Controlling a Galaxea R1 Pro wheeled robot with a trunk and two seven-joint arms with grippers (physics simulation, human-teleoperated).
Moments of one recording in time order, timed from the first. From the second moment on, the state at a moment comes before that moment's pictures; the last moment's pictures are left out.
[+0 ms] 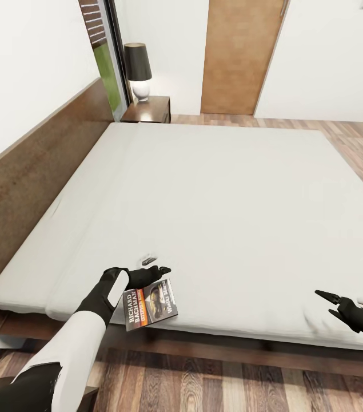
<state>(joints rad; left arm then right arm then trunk) -0.87 -0.14 0.16 -0.61 0.28 0.68 -0.24 -0.47 -0.64 -0.09 -0.70 -1.03 0.65 0.57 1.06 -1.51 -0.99</state>
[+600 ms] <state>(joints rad) -0.87 -0.14 0.16 -0.61 0.28 0.68 -0.24 -0.47 -0.64 -0.09 -0.70 -1.04 0.65 0.57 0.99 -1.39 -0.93</state>
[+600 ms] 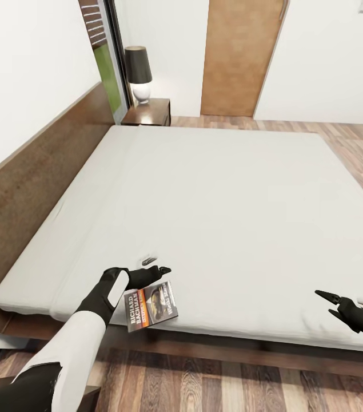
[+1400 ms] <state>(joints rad) -0.89 -0.14 0.07 -0.52 0.20 0.60 -0.16 -0.51 -0.64 -0.09 -0.61 -1.00 0.56 0.56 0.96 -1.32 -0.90</state>
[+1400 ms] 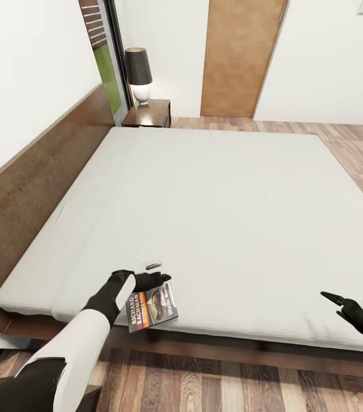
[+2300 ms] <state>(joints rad) -0.89 -0.15 0.07 -0.18 0.02 0.01 -0.01 -0.50 -0.64 -0.09 0.08 -1.00 0.10 0.55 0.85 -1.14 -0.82</state>
